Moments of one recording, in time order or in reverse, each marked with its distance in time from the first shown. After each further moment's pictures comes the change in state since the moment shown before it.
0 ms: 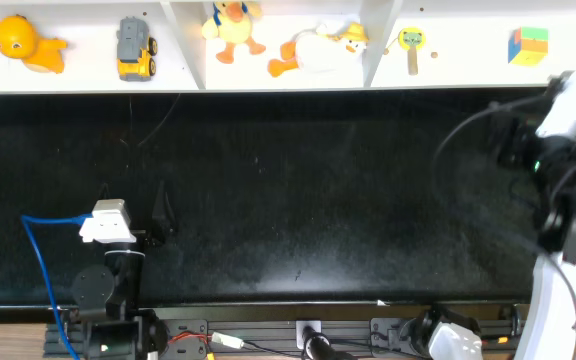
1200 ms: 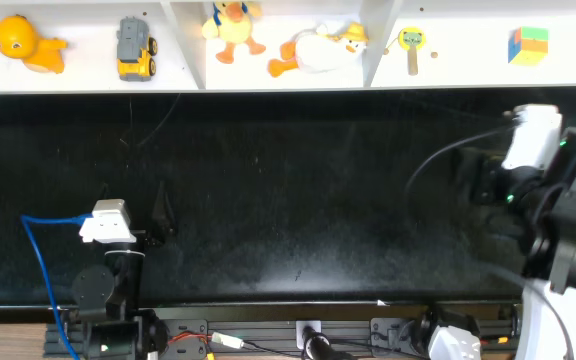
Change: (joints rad) left arm 0.000 0.000 0.000 0.000 0.000 0.000; right arm 0.142 -0.082 -0.005 -0.210 0.002 -0.023
